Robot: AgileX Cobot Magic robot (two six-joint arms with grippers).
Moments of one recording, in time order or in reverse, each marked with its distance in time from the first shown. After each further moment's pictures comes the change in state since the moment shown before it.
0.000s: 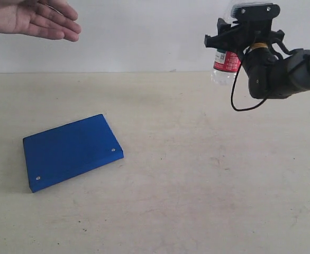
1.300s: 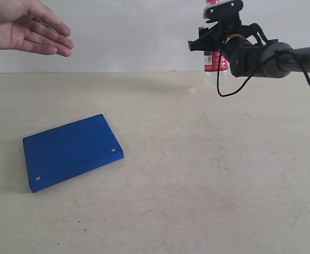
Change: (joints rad) left arm 0.000 0.000 0.000 0.000 0.000 0.000; right arm 0.000 0.234 -0.483 -0.007 0.455 -0.188
